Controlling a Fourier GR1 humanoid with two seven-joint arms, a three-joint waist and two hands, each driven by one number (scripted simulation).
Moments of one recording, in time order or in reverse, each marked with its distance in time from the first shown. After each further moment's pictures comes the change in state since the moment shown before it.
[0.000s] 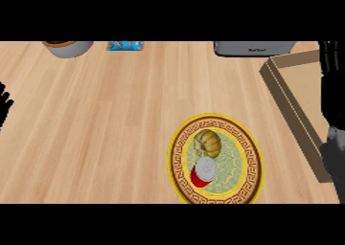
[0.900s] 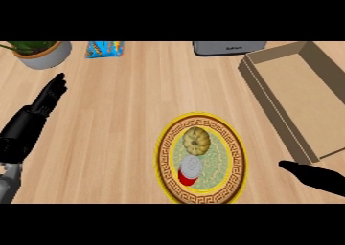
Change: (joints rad) left arm -0.042 -0.034 -0.206 -0.182 -0.109 -0.151 -0.173; right arm 0.437 -0.307 0.219 -0.444 0.622 -0.263 0.602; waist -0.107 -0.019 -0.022
